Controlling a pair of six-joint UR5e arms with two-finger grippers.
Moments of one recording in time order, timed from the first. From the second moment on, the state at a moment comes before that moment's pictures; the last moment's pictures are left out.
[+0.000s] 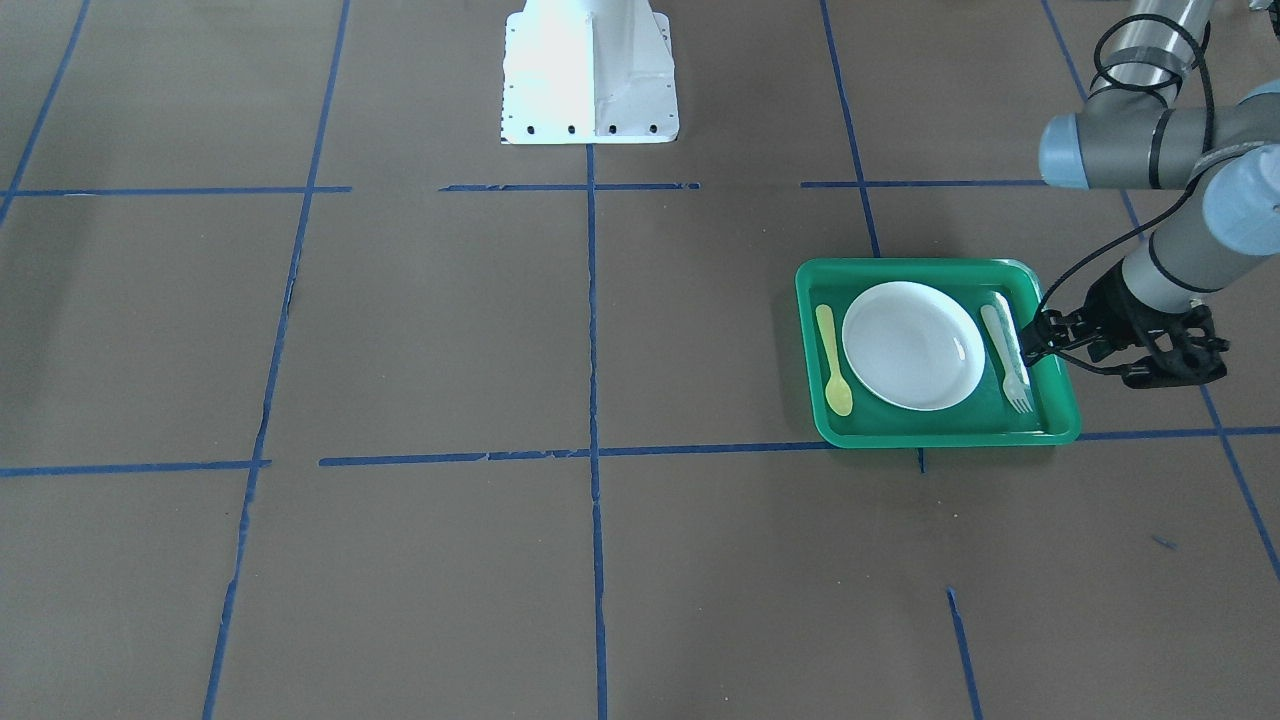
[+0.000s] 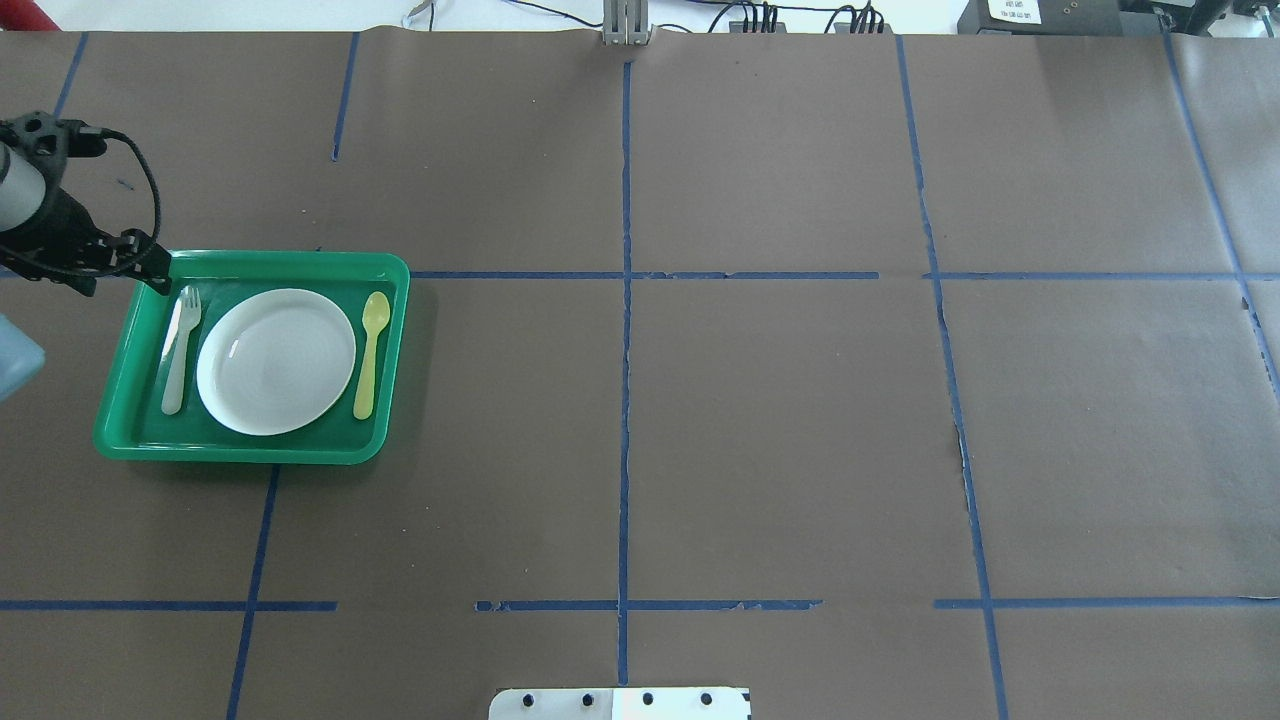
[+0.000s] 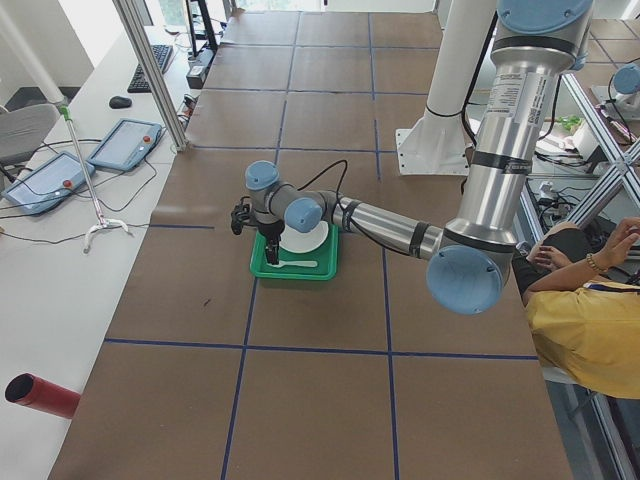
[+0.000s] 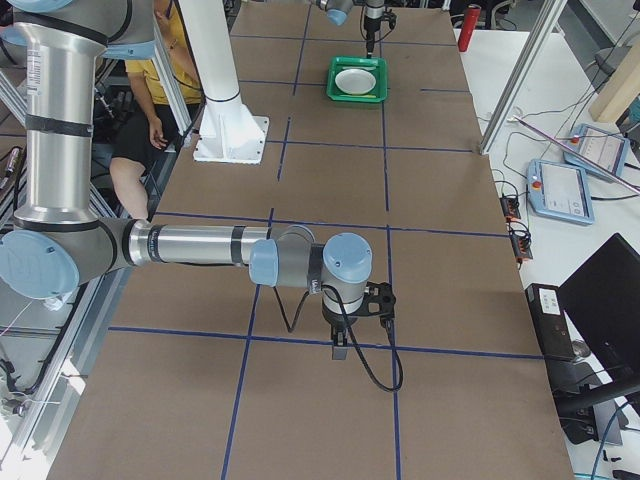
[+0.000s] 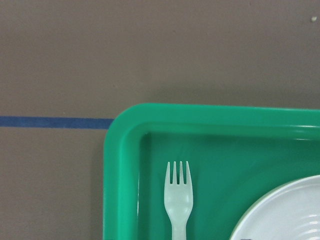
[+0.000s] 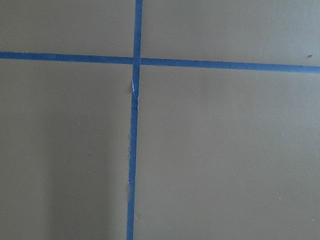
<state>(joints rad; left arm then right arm) -1.09 -1.73 -1.66 -1.78 -2.21 -0.66 1.60 -1.69 1.72 -1.63 2.29 -0.06</state>
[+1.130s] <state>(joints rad) -1.68 -1.69 -1.52 -1.49 -2.28 0.23 1.60 -1.69 1.72 -1.63 2.29 -0.06</state>
